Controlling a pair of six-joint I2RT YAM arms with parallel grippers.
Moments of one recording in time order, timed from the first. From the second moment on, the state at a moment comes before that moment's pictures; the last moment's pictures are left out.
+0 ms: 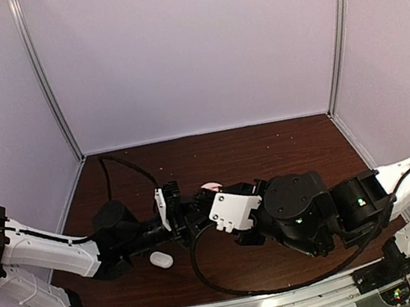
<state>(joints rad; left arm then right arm) -1.12 1.43 0.53 1.11 0.26 0.07 1.56 1.37 1.14 -0.14 0.83 -0.42</state>
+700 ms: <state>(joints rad) -1.12 1.43 0.54 1.10 0.26 0.07 1.56 1.39 1.14 -0.12 0.86 -0.42</state>
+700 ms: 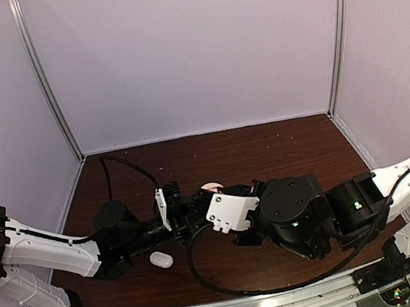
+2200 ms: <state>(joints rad) -1.12 1.44 0.55 1.10 0.27 0.06 1.56 1.29 1.15 -0.12 0.76 -0.36</state>
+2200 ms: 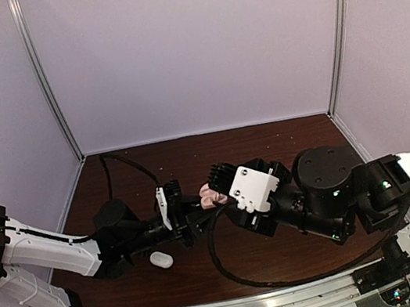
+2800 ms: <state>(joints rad) -1.11 1.43 0.61 0.98 0.63 0.04 1.48 1.20 1.23 -0.42 0.33 -0.26</state>
